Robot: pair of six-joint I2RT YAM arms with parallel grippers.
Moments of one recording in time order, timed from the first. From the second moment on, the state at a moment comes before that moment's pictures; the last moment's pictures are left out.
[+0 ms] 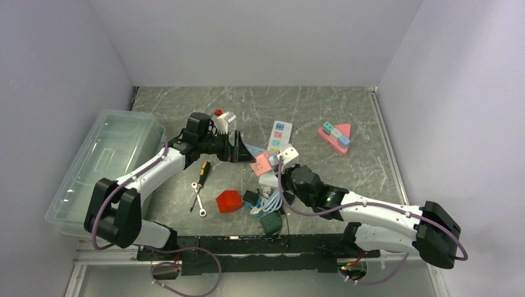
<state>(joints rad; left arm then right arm) -0.41 1.41 0.92 -0.16 0.80 -0.39 1.01 1.03 0.50 0.17 0.41 0.09</state>
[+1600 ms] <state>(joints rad) -0.54 1.40 0.80 0.10 0.35 -0.94 1.17 1.42 0.69 0.28 0.83 -0.04</state>
